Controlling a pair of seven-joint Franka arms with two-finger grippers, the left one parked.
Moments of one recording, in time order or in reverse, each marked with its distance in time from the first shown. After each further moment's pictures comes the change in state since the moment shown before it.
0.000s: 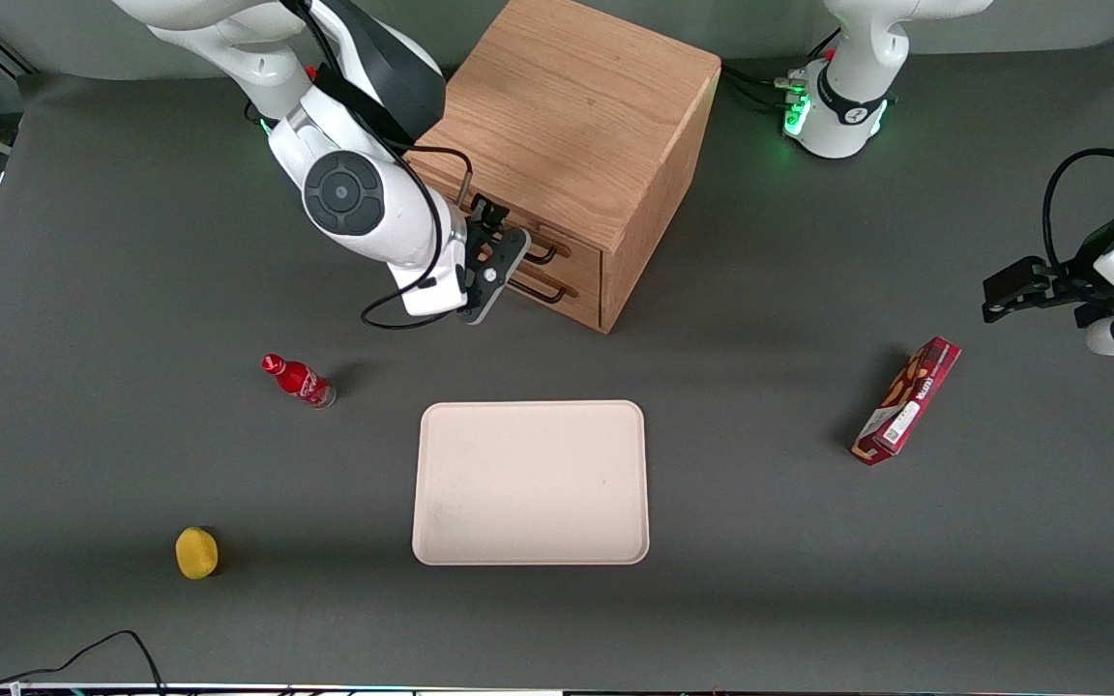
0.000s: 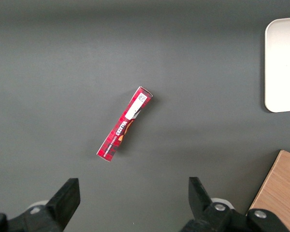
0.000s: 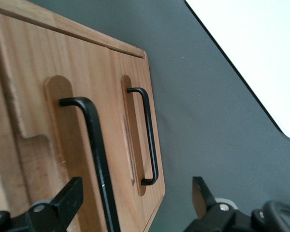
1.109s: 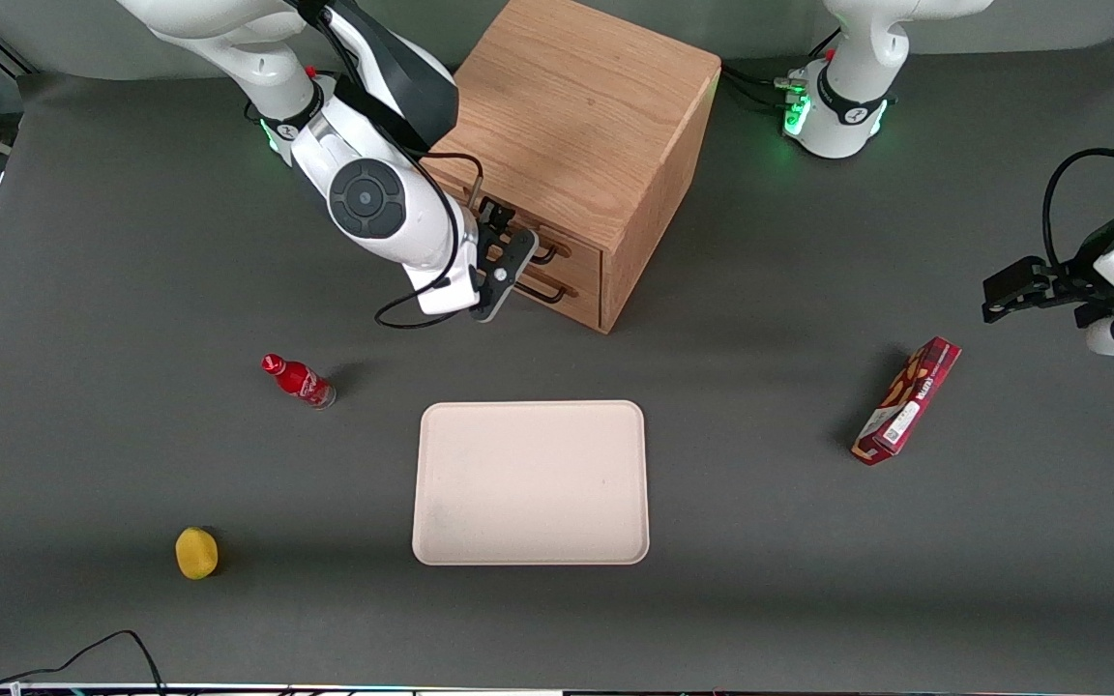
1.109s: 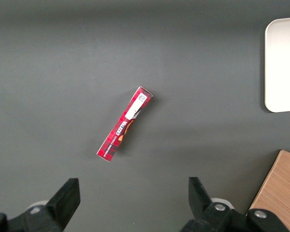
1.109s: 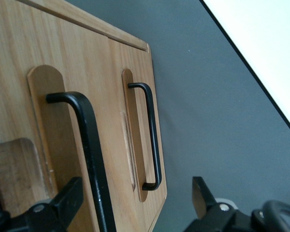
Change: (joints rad) arm 0.001 0.002 0.016 -0.055 -0.003 0.040 -0.002
